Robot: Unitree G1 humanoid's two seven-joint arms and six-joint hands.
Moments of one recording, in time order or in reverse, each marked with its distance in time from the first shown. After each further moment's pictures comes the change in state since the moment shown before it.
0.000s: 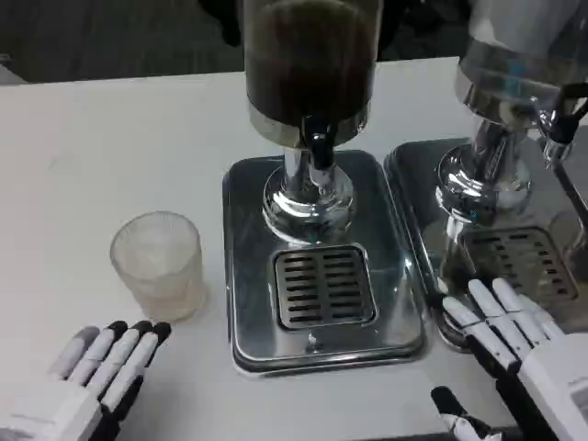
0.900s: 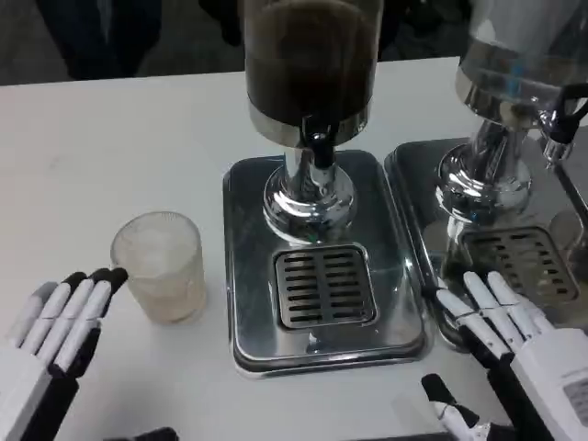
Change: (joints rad) left arm -0.052 0.006 0.051 0.084 -0.165 -0.140 0.112; right arm -0.017 0.040 0.035 -0.006 0.047 0.030 0.005
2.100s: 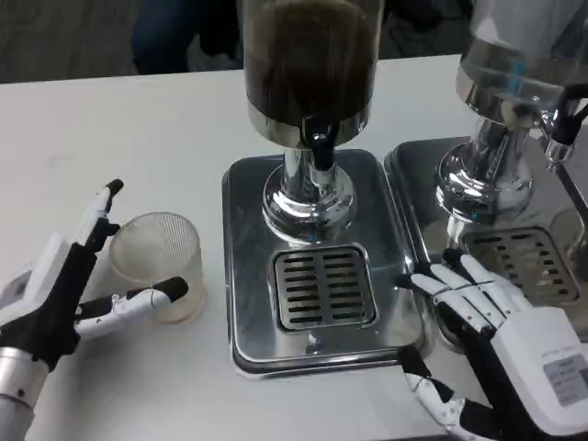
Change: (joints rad) left arm -0.772 -0.117 -0.166 0.915 -0.265 -0.159 -0.217; right arm -0.022 0.075 0.028 -0.074 0.020 0.040 0.030
